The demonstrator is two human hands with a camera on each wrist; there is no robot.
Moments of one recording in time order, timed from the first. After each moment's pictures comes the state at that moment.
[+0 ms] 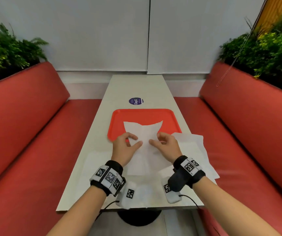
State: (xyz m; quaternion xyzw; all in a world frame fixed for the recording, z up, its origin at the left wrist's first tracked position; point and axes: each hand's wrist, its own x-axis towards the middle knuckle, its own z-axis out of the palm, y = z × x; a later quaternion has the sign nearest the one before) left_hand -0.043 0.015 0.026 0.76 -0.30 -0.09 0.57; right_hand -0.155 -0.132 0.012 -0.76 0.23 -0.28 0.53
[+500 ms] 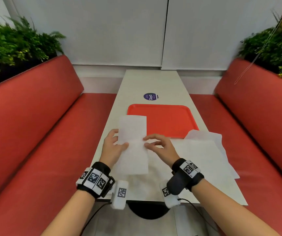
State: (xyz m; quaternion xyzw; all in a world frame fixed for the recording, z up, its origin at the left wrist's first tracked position) left_hand 0.002 0.104 0.024 0.70 -0.21 -0.17 0.66; right_hand -0.115 -0.059 0.004 -0.76 0.17 -0.21 0.59
